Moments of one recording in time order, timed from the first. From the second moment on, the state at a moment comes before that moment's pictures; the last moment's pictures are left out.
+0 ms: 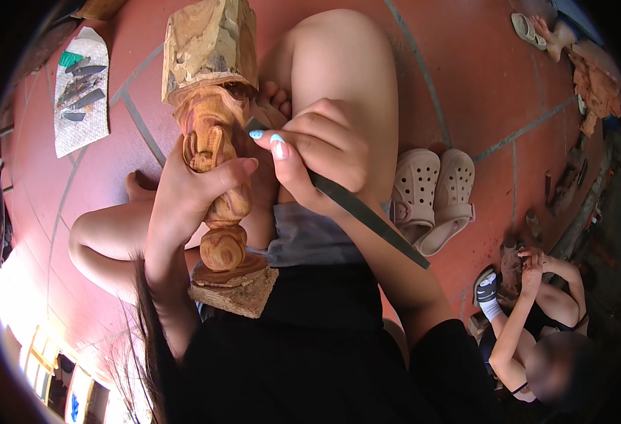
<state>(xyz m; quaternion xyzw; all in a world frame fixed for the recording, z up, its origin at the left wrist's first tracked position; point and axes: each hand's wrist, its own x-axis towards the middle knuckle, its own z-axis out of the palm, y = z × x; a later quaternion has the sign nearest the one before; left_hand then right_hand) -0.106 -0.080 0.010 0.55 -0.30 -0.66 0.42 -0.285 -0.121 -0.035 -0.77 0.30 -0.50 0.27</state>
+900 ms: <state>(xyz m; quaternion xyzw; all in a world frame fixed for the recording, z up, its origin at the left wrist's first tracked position) -0.096 -0.081 0.006 0.55 -0.31 -0.67 0.38 -0.283 -0.124 -0.029 -0.76 0.29 -0.48 0.33</state>
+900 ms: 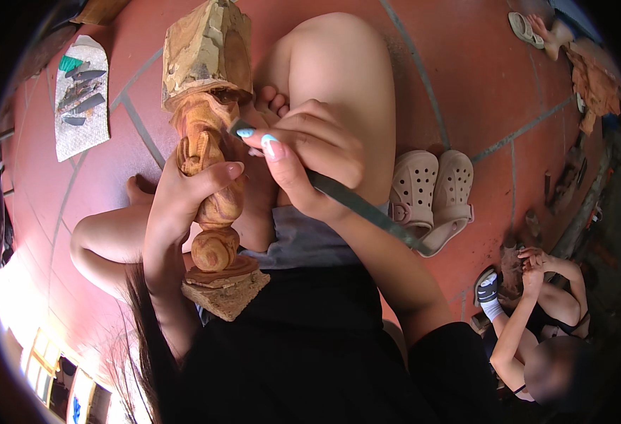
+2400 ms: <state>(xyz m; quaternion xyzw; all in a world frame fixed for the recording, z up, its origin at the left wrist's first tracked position) -0.086 -0.031 0.018 0.14 -0.23 -0.85 0.45 -0.262 -0.095 0.013 -0.84 0.21 -0.49 0.13</state>
